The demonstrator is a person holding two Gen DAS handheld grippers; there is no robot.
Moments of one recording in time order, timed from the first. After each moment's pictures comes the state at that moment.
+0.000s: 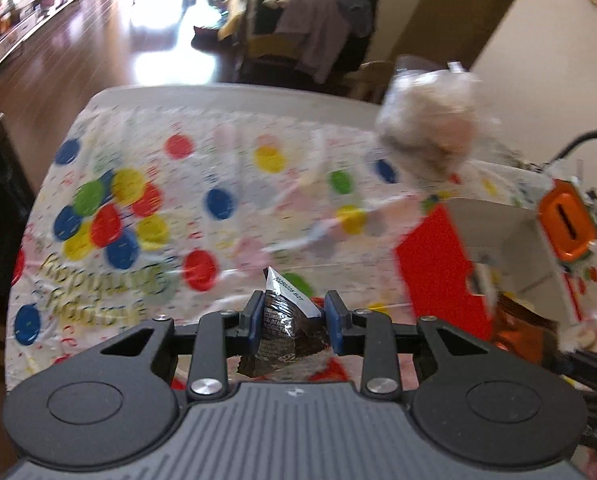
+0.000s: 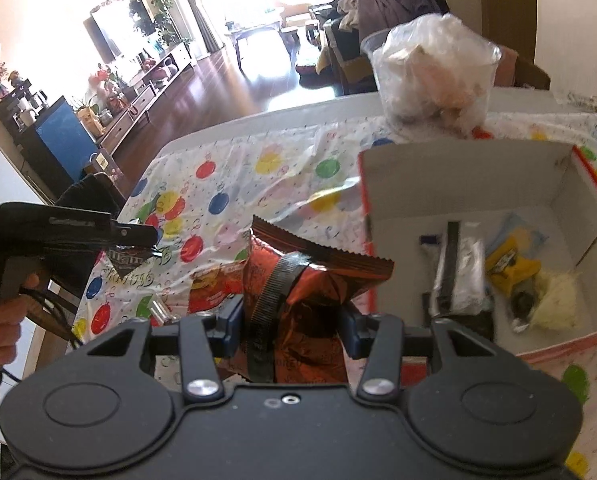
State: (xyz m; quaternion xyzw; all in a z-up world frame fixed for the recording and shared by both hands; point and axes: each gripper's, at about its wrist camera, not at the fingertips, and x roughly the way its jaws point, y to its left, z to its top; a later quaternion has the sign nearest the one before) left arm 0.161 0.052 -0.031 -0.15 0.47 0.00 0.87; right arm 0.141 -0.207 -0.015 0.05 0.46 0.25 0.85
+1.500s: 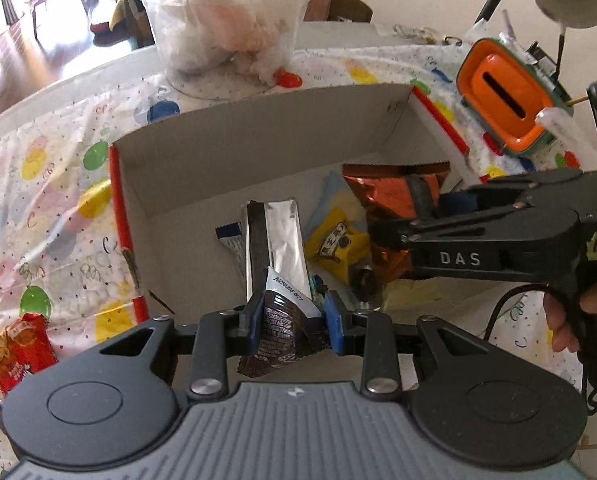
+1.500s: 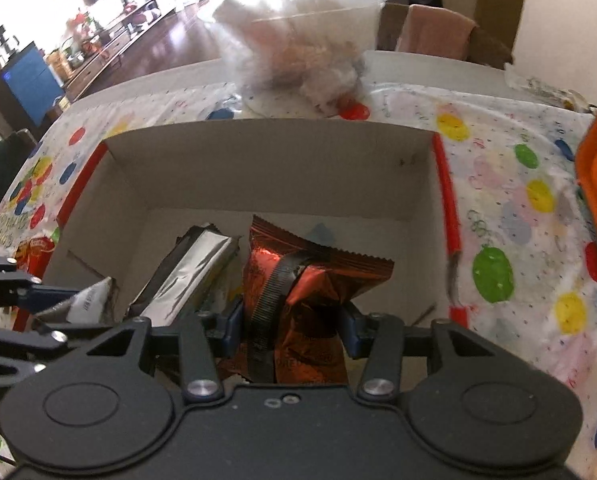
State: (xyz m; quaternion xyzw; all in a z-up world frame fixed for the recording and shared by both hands) left arm 0.241 -0.226 -0.081 -0.03 0.54 -0.08 0.84; right arm 0.283 -0.365 -0.087 -0.05 0.51 0.25 0.82
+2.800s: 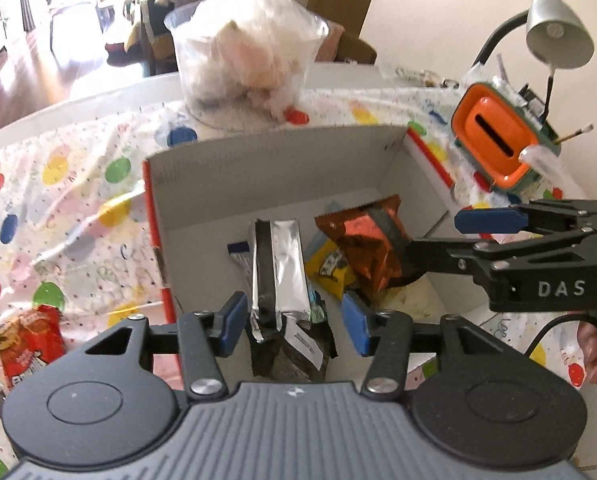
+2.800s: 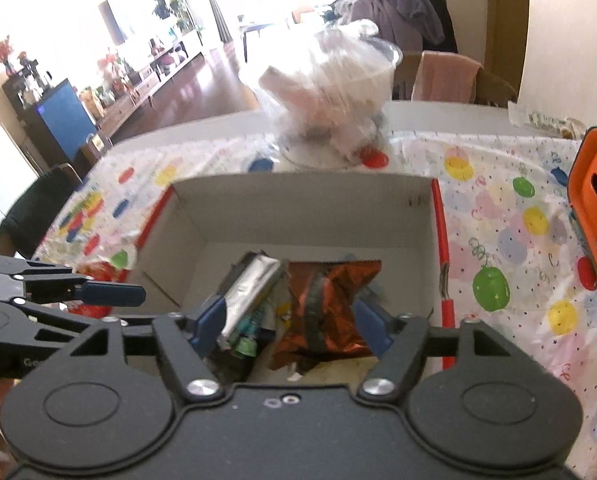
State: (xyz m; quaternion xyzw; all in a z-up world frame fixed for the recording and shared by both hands) left arm 0.212 -0.206 -0.050 -0.06 0.48 -0.07 0.87; right arm 0.242 -0.388 -0.030 0.00 0.45 0.29 0.85
